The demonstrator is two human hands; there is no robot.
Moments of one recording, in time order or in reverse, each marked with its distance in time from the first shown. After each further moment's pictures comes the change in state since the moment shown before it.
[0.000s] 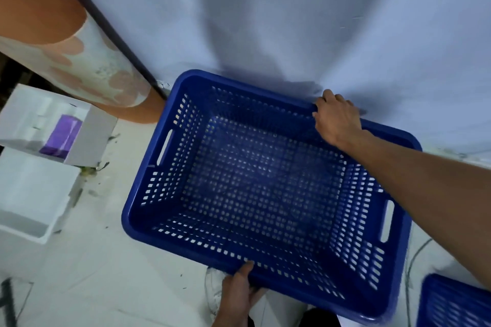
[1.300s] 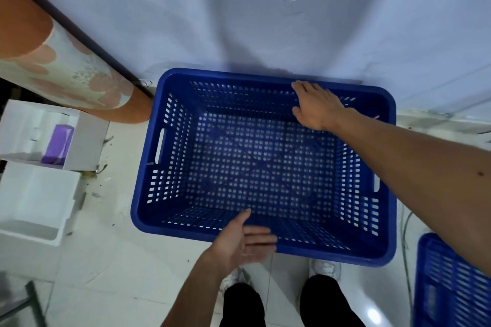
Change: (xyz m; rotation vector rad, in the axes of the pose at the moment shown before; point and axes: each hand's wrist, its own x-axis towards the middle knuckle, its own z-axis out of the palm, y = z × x) left_hand -0.024 0.038 0.028 0.586 -0.281 -0.083; right_hand -0.031 0.026 0.003 0.192 -0.250 -0.062
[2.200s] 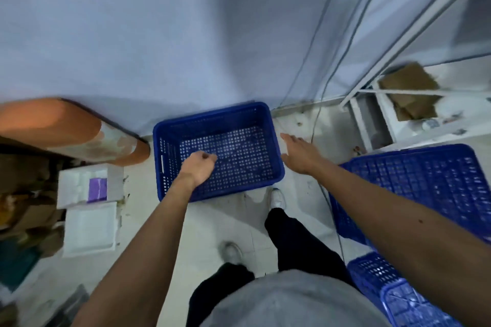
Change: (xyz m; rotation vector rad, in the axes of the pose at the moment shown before) left_hand -0.398 -0.011 0.174 1.065 0.521 0.618; right_hand -0.488 -0.020 -0.194 0.446 -0.030 0.347
